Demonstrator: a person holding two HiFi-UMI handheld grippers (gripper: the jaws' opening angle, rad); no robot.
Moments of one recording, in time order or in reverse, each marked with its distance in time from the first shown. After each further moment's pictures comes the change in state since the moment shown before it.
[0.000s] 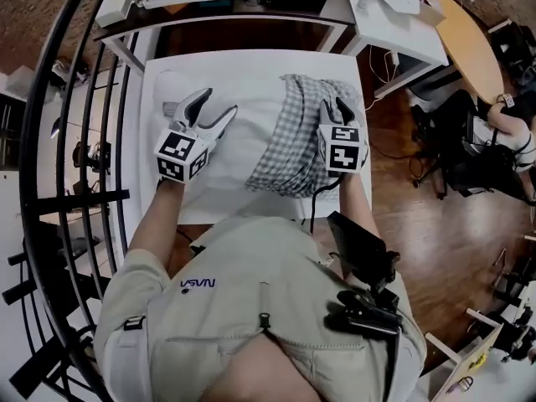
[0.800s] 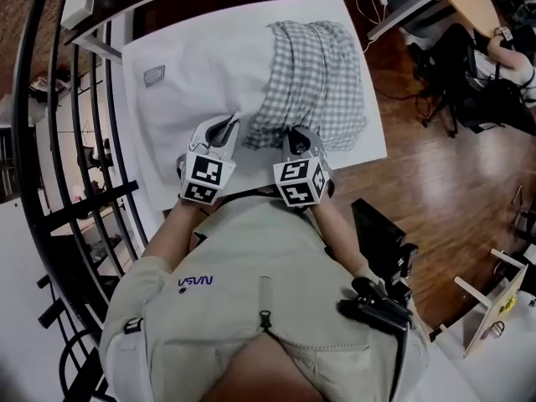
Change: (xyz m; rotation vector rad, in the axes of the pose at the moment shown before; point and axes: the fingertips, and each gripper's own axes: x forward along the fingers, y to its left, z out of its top) left arm -0.042 -0.101 -0.115 0.181 0.292 -0.123; right arm -0.086 0.170 -0.139 -0.066 0.238 0.085
